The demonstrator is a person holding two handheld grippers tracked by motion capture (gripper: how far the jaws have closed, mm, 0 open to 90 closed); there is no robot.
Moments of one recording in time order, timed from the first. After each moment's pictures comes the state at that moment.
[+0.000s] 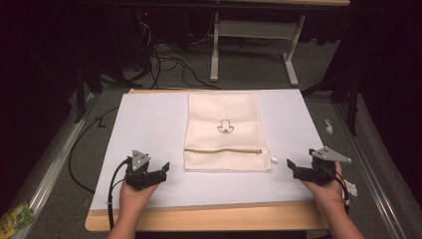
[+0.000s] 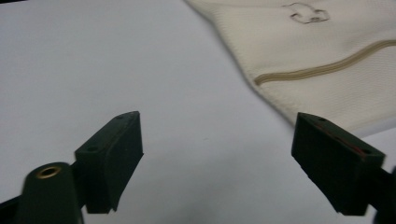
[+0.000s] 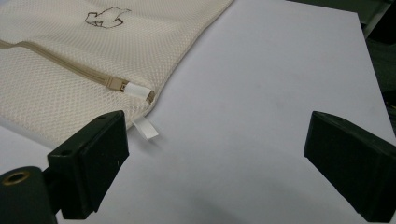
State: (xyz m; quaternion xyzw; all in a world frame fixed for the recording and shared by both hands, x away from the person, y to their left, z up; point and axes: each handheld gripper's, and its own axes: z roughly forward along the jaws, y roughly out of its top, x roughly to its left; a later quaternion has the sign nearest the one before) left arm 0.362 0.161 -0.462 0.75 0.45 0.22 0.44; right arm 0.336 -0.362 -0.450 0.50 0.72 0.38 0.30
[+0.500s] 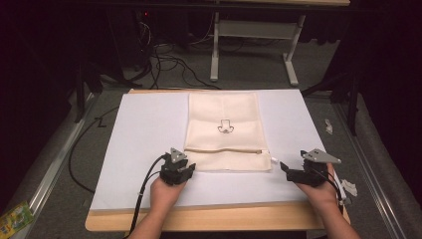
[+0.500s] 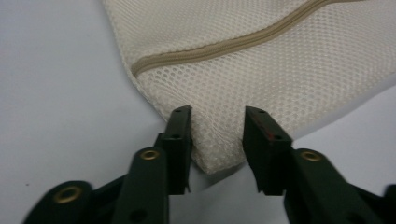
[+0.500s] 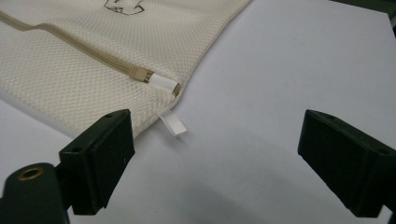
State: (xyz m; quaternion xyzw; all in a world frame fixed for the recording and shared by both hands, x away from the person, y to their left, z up) left arm 0.381 0.084 -0.481 0.80 0.44 0.17 0.38; right arm 0.336 -0.343 -0.455 0.47 0.74 0.37 0.29
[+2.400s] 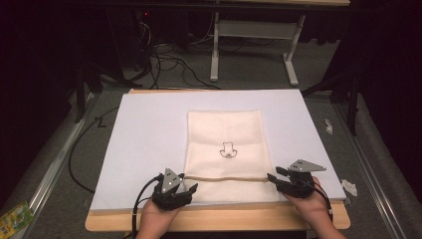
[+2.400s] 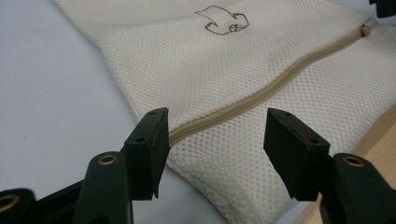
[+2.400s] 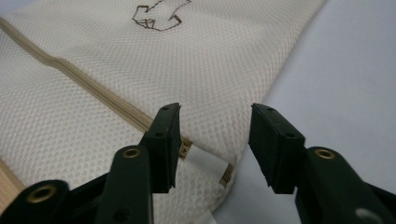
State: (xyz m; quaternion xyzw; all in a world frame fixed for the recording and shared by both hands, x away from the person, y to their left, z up) left arm 0.308 0.102 -0.461 0.80 0.37 0.17 0.44; right arm 0.311 -0.303 -0.462 0.47 0.77 0.39 0.19
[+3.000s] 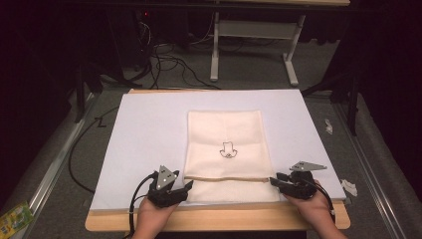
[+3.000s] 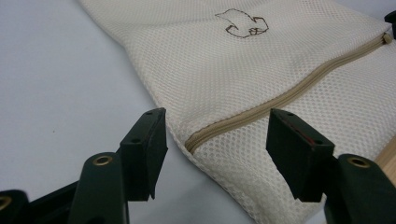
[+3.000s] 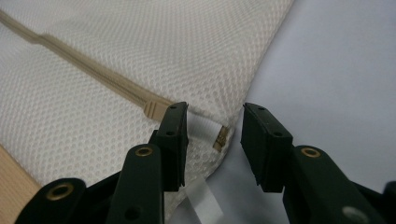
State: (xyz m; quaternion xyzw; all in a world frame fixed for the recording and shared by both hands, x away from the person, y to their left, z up) left arm 0.312 0.110 -0.461 0.79 0.38 0.18 0.44; right arm 0.314 -0.312 -0.475 0.49 0.78 0.36 0.13
